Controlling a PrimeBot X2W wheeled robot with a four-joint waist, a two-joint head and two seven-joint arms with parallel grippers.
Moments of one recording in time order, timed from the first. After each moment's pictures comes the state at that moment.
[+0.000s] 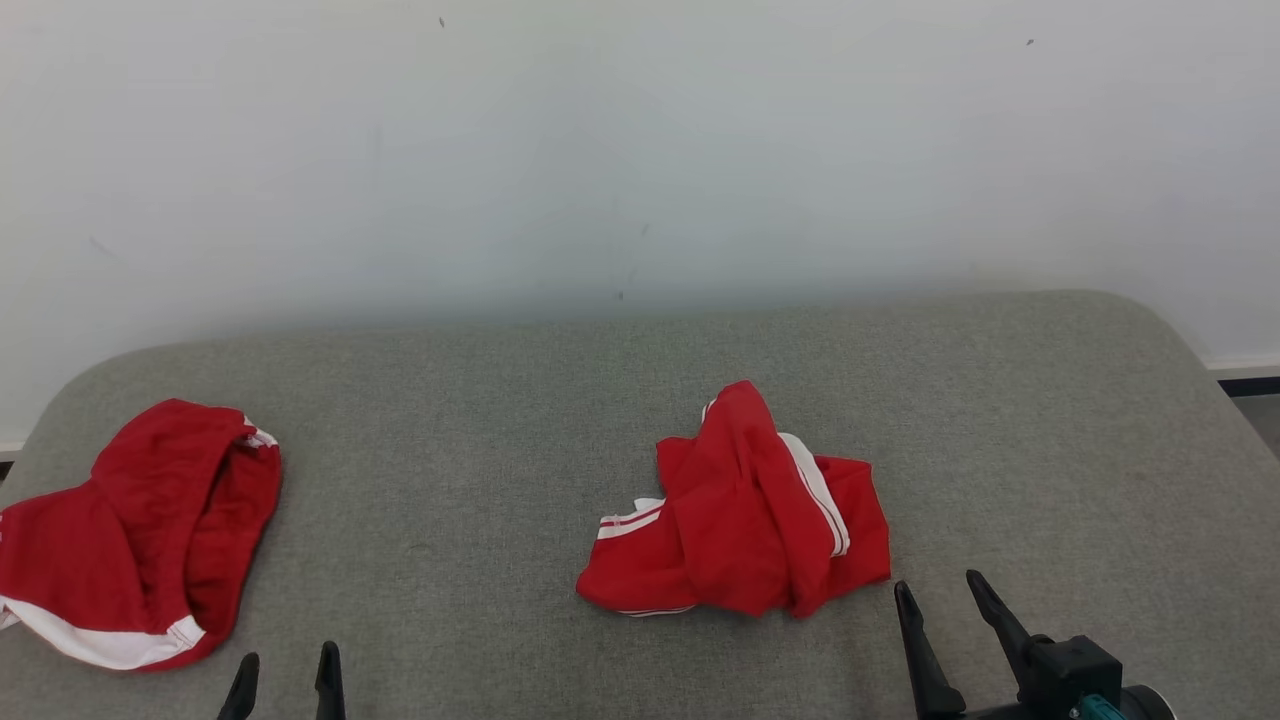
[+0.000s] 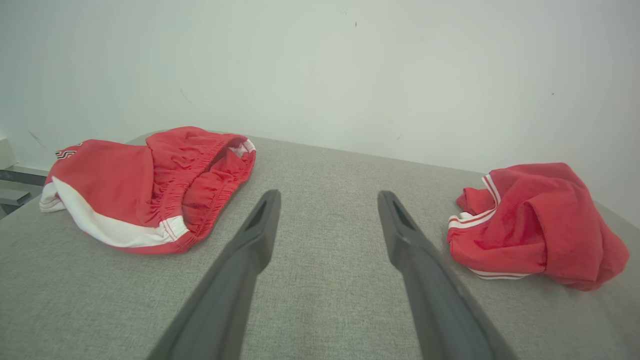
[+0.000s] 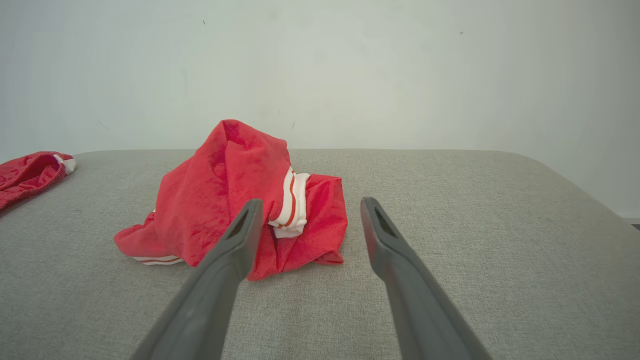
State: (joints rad) left arm 0.13 0.17 -0.06 0.11 -0.35 0.02 -0.26; right arm -0.03 -0.07 0.09 0.34 0.10 0.13 -0.21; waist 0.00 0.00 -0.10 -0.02
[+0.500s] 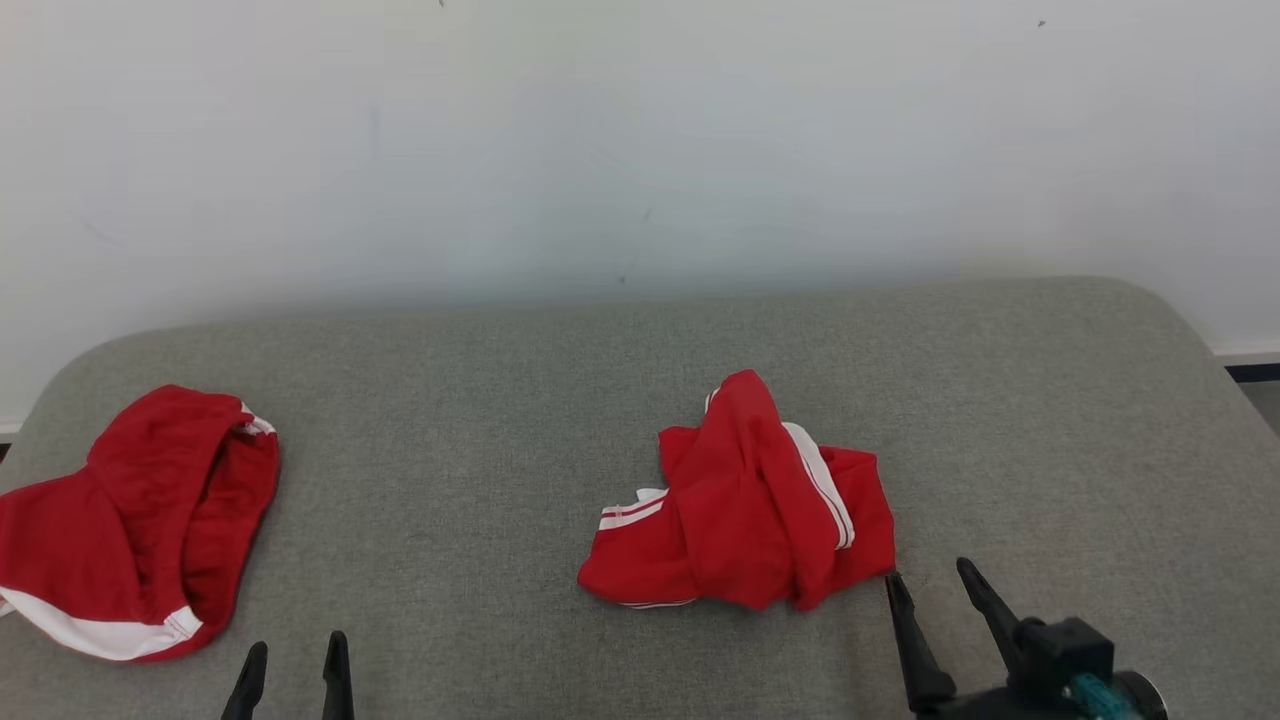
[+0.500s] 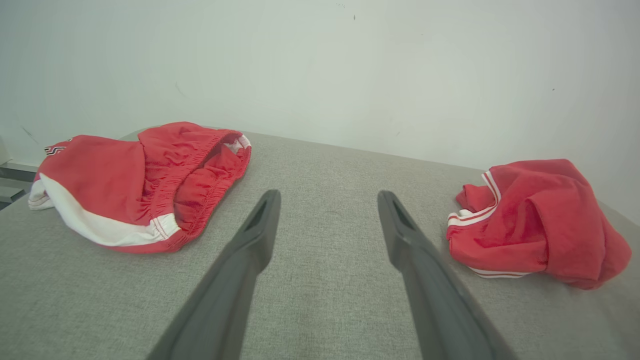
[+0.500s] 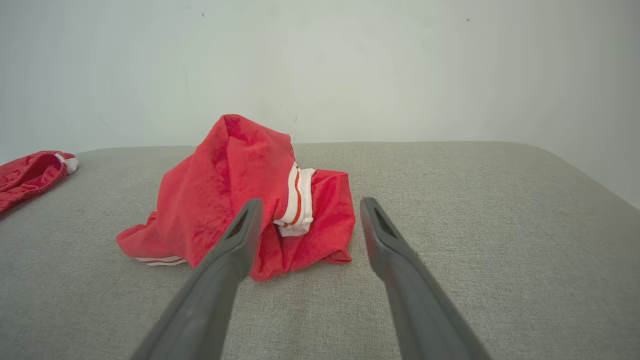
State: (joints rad) left arm 0.12 0.16 -0.06 0.12 -0.34 0.01 -0.26; right arm -0.04 -0.06 0.10 0.34 0.12 0.13 -0.20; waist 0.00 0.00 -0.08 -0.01
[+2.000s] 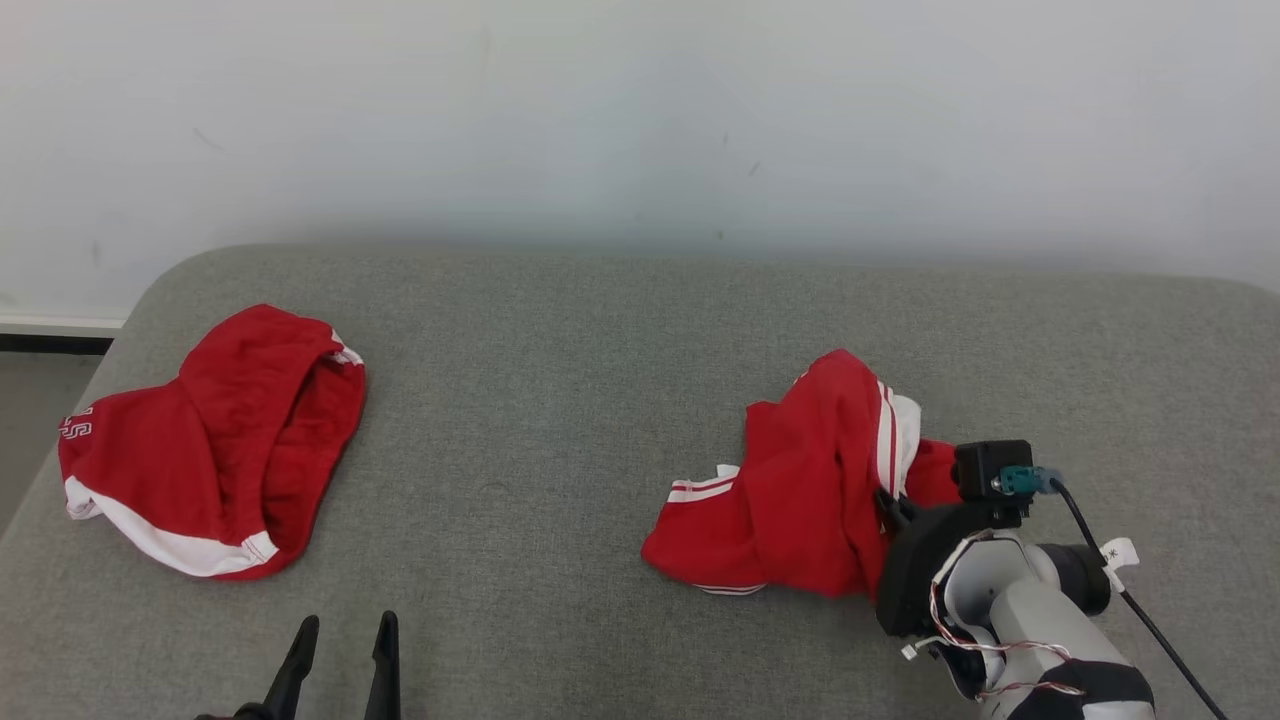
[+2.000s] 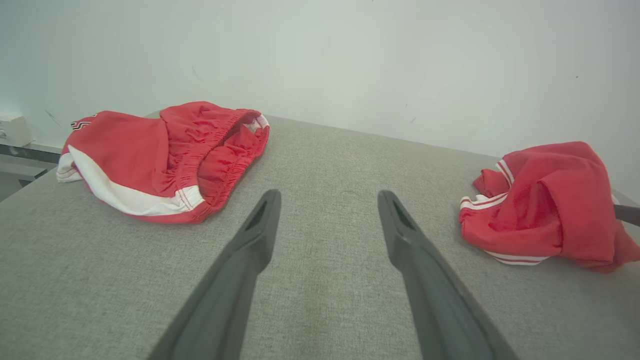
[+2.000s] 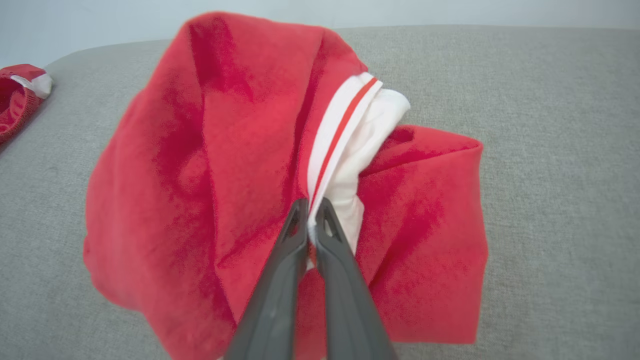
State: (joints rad) left arm 0.07 0.15 -0.12 0.13 -0.31 -0.02 -0.26; right arm -0.53 -0.08 0.17 0.90 0.30 0.13 0.13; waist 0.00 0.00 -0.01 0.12
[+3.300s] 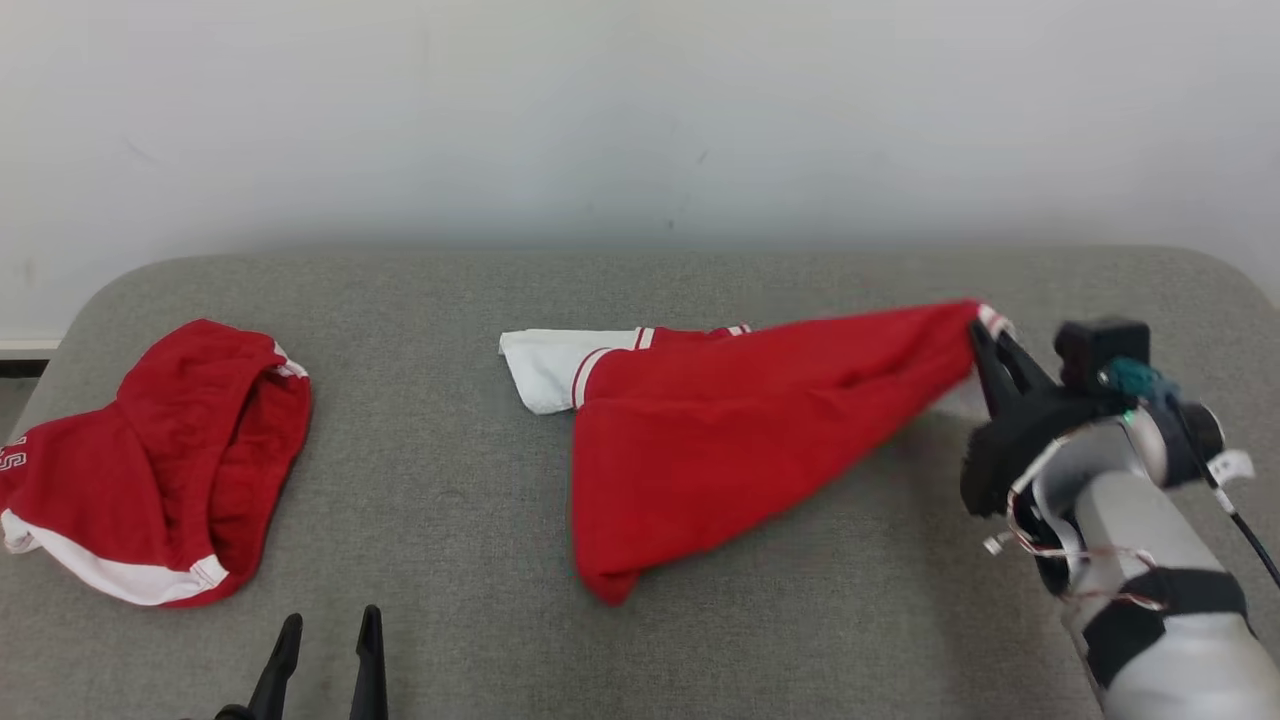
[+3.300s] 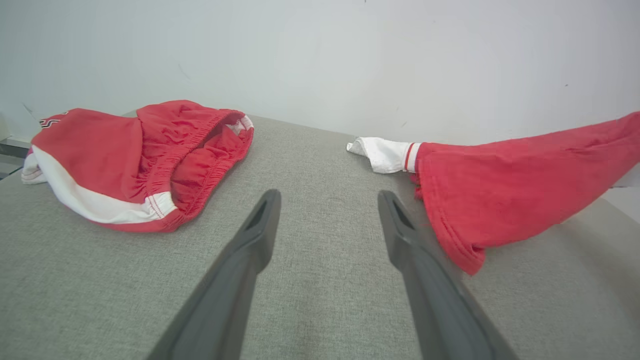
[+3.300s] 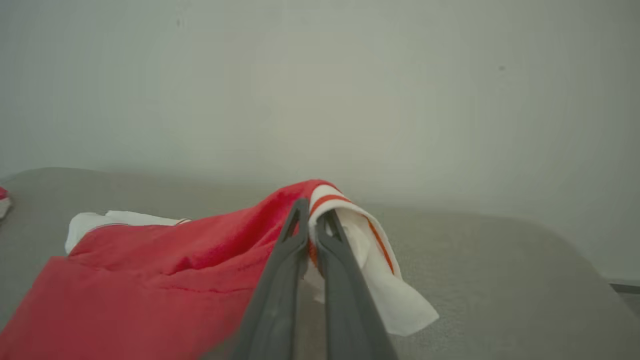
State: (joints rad) left arm 0.08 0.12 -0.07 0.13 -0.32 -0.03 -0.26; right arm -0.70 -0.18 0.17 0.83 0.22 0.13 -0.09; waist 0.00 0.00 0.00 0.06
